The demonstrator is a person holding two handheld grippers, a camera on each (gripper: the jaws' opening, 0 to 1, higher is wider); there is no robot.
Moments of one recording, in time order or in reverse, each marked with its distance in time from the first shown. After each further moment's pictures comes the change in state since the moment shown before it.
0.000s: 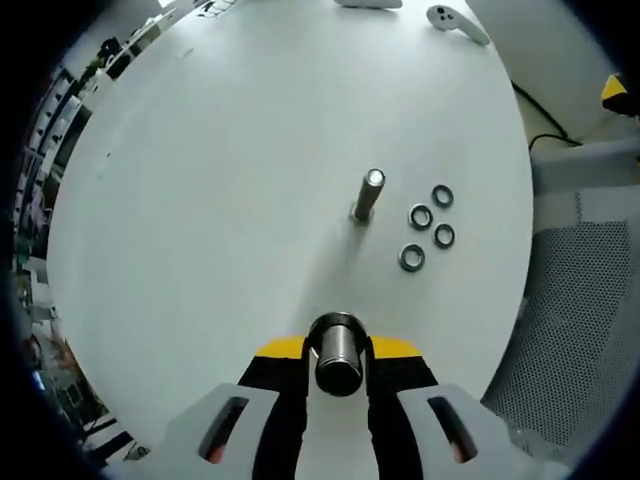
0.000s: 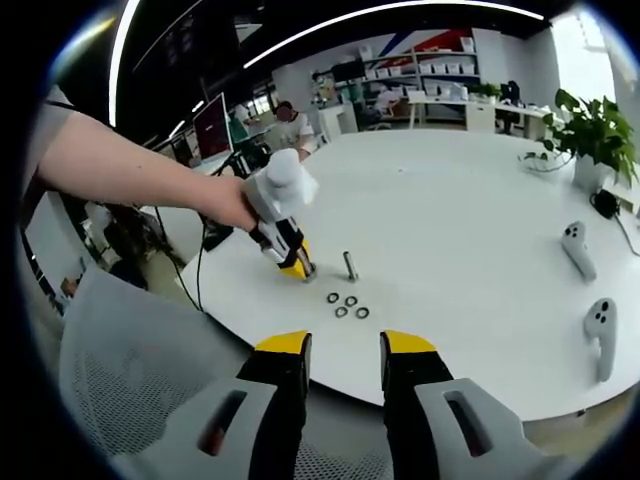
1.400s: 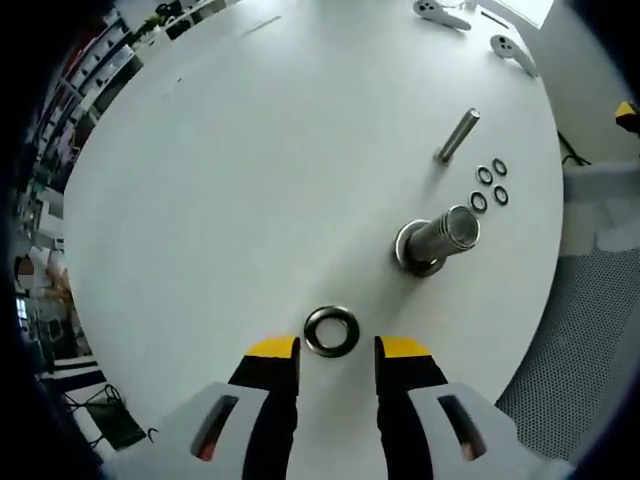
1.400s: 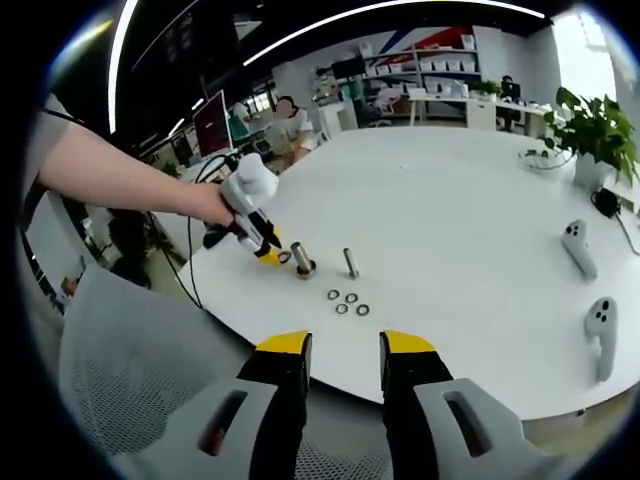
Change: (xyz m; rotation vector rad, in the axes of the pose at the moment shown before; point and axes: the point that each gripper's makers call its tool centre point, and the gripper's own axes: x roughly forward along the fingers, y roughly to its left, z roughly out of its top) left arm -0.005 0.040 -0.067 -0.205 -0.034 0.072; right arm 0.001 0.000 -0.002 -0.002 0.015 0.003
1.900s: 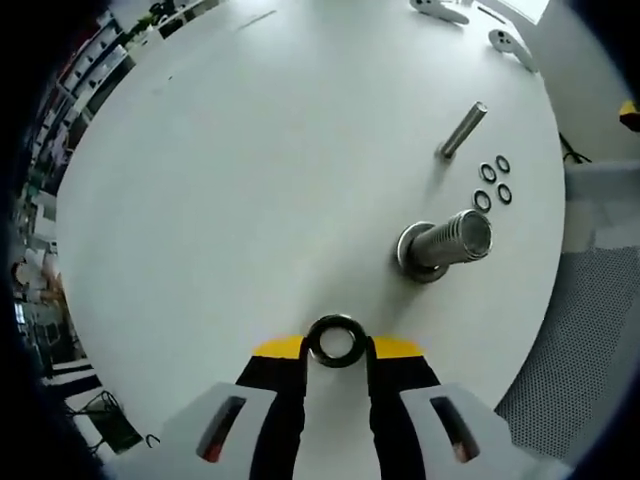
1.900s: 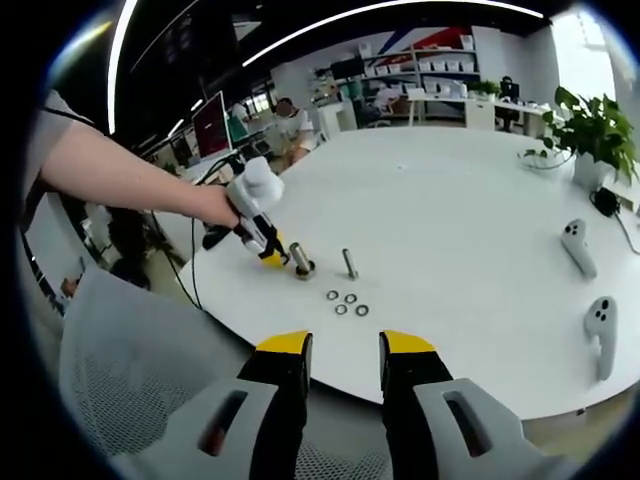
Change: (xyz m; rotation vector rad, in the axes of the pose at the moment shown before) left arm 0.009 -0.001 0.004 -0.012 0.025 -0.032; right arm 0.000 -0.001 0.000 0.006 -0.005 -0.004
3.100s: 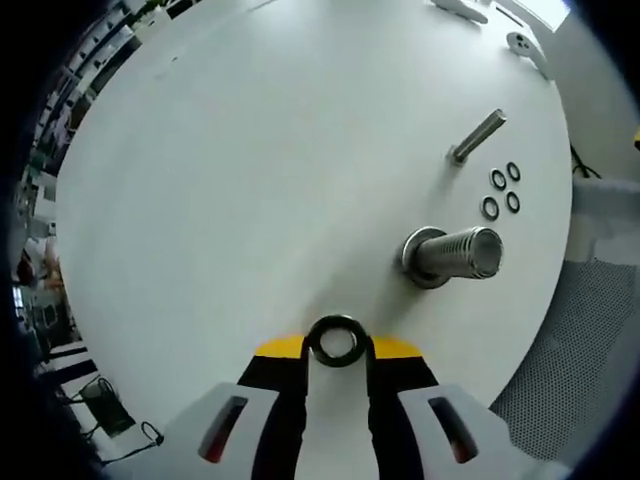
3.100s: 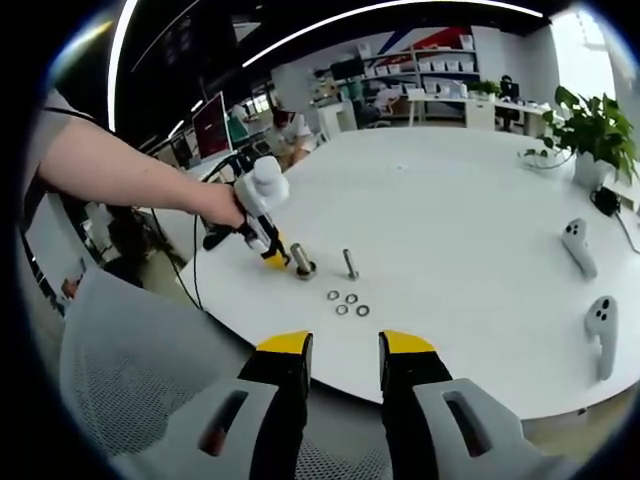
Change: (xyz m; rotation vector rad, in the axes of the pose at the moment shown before) left arm 0.000 -0.002 -0.002 -0.050 0.050 0.005; right arm 0.000 0.001 0.000 0.000 0.000 0.005
